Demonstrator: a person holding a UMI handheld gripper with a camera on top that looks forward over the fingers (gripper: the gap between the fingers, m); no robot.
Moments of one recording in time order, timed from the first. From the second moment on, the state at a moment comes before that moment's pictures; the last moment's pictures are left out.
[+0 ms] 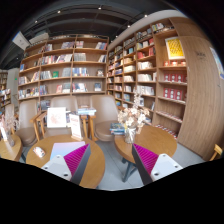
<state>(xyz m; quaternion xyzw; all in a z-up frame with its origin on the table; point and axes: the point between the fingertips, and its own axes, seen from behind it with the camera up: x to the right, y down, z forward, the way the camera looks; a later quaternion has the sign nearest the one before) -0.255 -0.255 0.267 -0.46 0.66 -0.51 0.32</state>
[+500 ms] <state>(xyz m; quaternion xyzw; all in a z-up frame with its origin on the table) -0.231 -0.125 0.233 -0.52 0.63 -0.46 0.35</state>
